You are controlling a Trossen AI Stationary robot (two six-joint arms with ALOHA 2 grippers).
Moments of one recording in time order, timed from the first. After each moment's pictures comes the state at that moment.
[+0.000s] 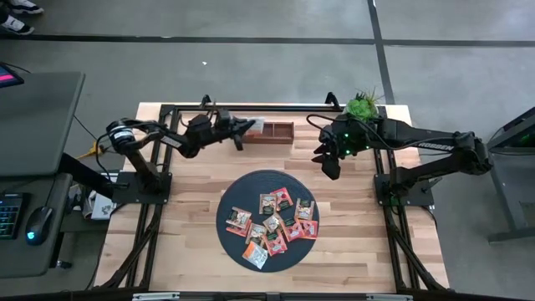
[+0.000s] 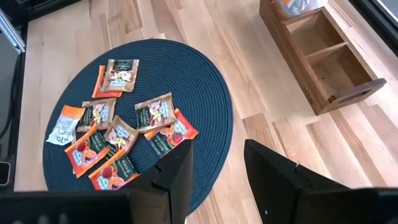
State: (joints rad) left arm 0.56 1.67 0.49 1.26 0.17 -0.23; right arm -0.20 1.16 1.10 -0.73 -0.11 0.22
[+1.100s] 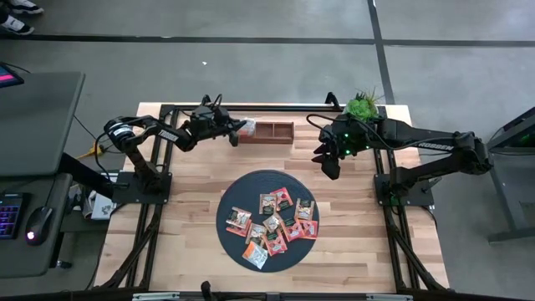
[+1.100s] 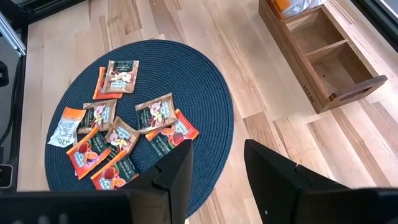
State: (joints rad) left arm 0.71 1.67 0.49 0.96 0.24 -0.16; right arm -0.20 1.16 1.10 -0.73 -0.11 0.24
